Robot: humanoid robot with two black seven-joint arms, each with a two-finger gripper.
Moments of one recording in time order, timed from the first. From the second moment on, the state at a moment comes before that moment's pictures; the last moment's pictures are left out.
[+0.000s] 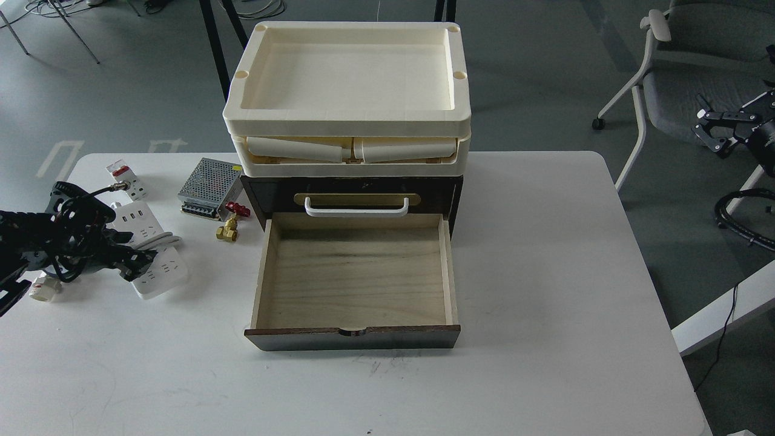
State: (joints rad) left arm -0.78 0.64 -0.24 -0.51 2.18 -0.13 -0.49; right arm 0.72 -0.66 0.84 0.60 0.25 0.49 0.06
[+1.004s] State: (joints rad) left arm -0.96 1.42 -0.26 -1.34 1.62 -0.49 -0.49; right arm 0.71 -0.66 0.84 0.58 0.25 0.49 0.06
